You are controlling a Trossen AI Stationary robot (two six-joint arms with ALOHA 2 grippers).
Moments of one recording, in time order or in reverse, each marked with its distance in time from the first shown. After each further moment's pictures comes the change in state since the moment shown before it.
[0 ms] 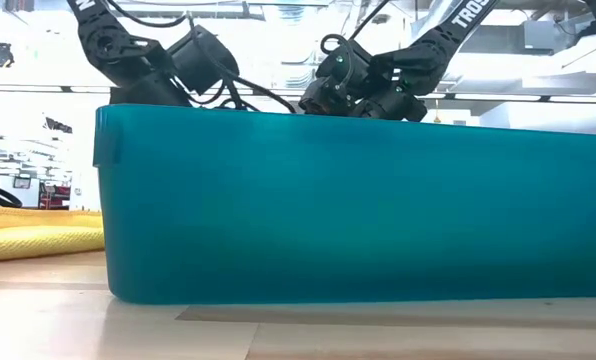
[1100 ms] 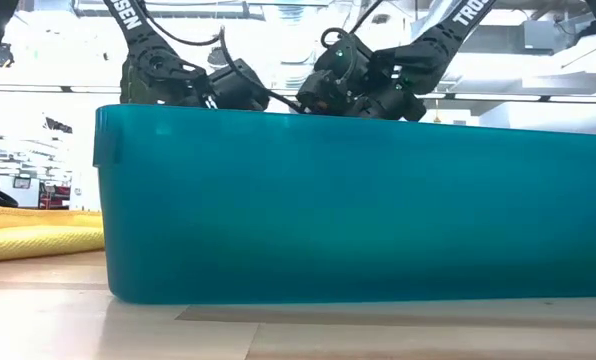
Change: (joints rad) left arm 0.111 0.154 0.178 -0.194 0.109 0.248; right arm 0.027 0.008 0.000 0.048 0.002 -0.036
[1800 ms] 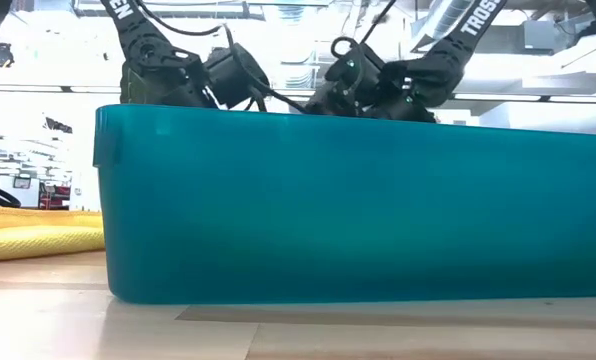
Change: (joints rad) left arm -0.080 -0.004 -0.012 0.043 -0.023 -0.083; right arm 0.003 -0.002 -0.085 0.116 0.002 0.080
